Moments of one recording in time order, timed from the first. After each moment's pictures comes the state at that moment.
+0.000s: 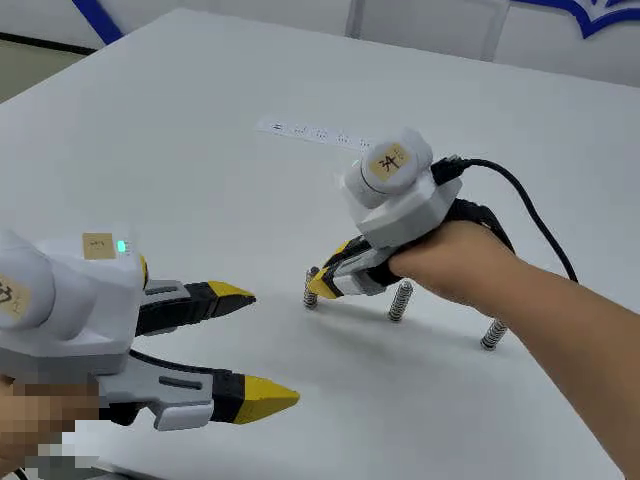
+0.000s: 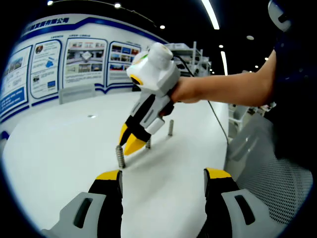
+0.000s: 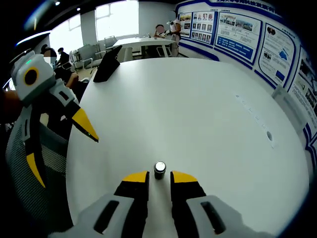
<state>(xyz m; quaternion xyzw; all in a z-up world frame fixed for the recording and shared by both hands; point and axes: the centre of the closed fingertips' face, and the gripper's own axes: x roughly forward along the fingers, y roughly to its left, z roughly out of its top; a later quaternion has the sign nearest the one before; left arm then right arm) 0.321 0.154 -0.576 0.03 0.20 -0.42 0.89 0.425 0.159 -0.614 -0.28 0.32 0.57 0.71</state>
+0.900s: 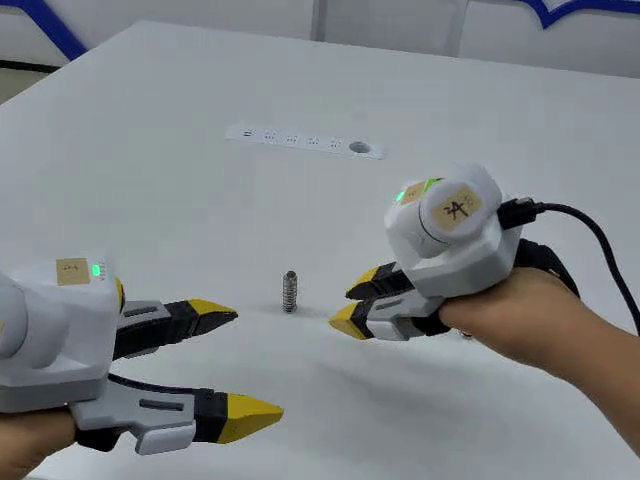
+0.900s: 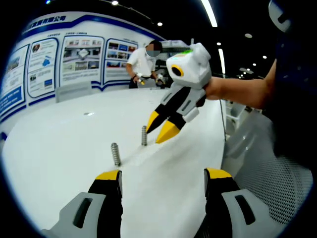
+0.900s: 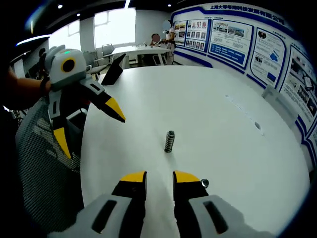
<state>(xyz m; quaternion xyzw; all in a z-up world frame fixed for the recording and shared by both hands) 0.317 0.150 -0.582 0.03 0.21 -0.43 0.88 0.391 0.097 -0.597 -0.25 0.29 0.56 0.74</state>
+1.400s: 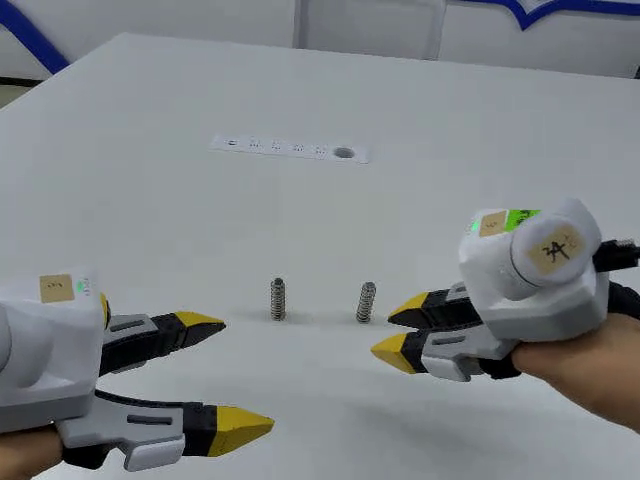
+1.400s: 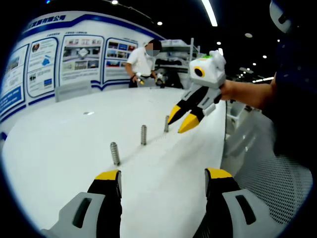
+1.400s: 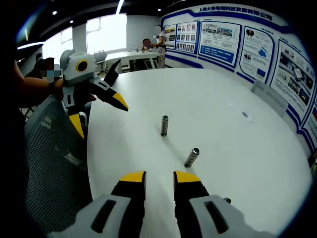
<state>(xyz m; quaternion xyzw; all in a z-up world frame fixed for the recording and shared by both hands) 0.316 0.149 -0.582 0.03 0.21 -0.43 0.88 0.375 0.042 -0.589 -0.23 0.28 0.53 0.77</state>
